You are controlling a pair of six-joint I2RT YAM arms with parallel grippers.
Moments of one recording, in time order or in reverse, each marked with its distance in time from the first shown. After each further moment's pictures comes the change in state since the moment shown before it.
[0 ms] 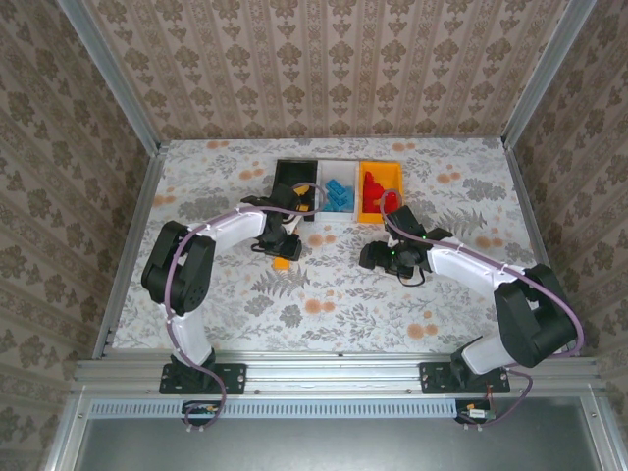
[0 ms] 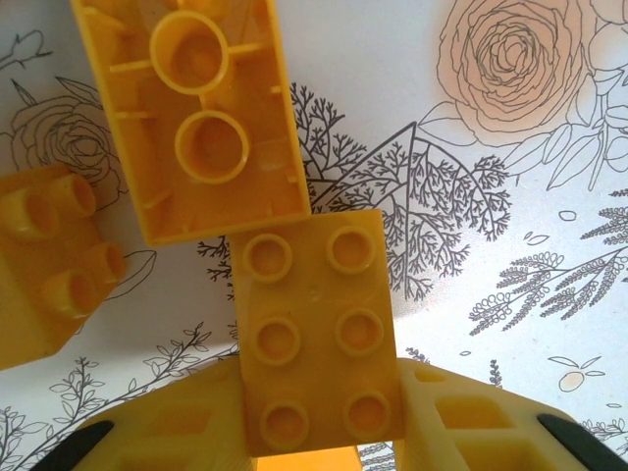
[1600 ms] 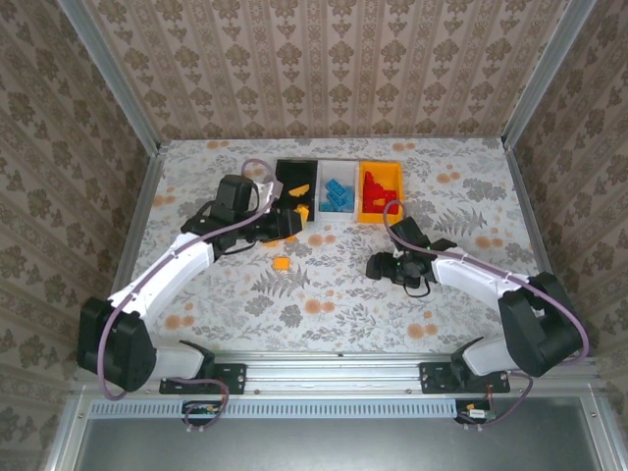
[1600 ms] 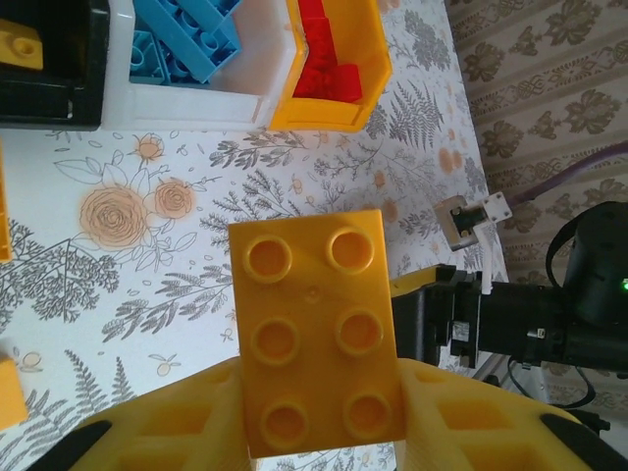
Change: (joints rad) left arm 0.088 -0.525 -0.227 0.361 0.470 -0.383; right arm -0.003 -0.044 -0.105 0.019 0.044 -0.028
